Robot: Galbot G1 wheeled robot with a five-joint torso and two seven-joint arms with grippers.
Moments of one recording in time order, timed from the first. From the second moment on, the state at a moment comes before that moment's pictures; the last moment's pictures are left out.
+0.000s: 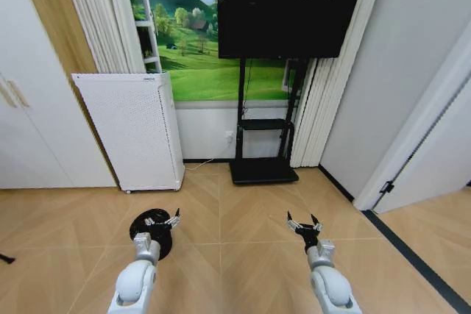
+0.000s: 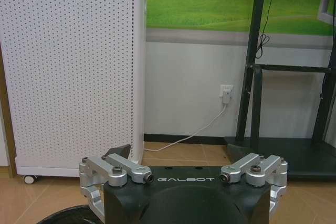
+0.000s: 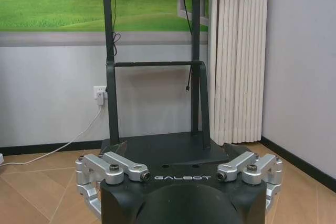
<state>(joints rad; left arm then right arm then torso) 1.36 -1.44 -0.62 -1.87 -0.19 0.21 0.03 -1.39 1.37 0.63 1.75 0.23 -0.04 0.08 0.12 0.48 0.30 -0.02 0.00</state>
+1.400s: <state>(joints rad) 1.35 -1.44 -0.63 -1.85 -0.21 0.22 0.03 -1.37 1.35 0.61 1.73 0.25 -0.04 0.07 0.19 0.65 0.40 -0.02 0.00</state>
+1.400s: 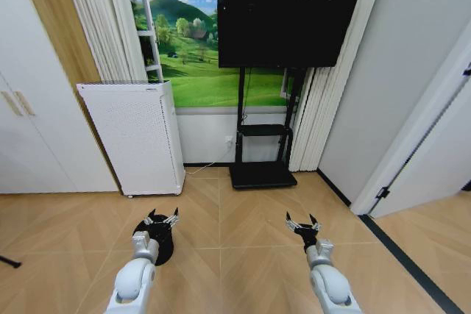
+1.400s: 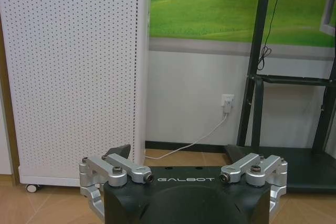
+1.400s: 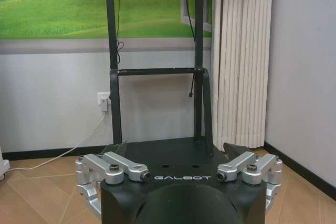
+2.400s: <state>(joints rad) 1.34 -1.44 -0.63 -1.85 -0.20 0.22 0.04 -1.38 1.35 0.62 1.72 0.26 -0.04 0.07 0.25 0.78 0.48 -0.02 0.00</state>
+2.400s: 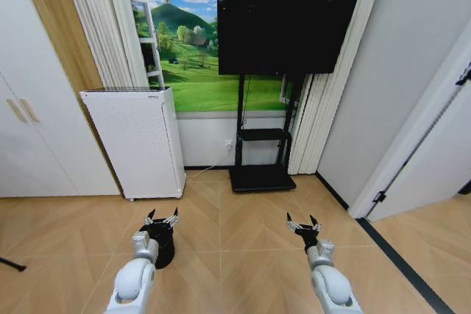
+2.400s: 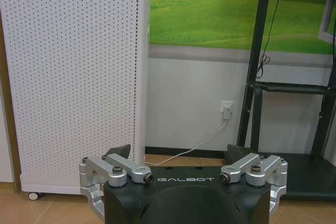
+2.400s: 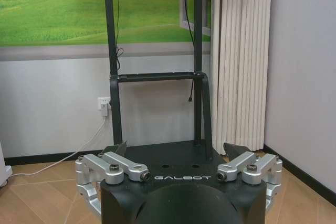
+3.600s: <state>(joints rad) 1.34 -1.45 -0.63 -1.85 -0.19 0.22 0.03 -1.38 1.34 0.61 1.72 0.27 -0.05 0.07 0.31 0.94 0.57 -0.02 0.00</state>
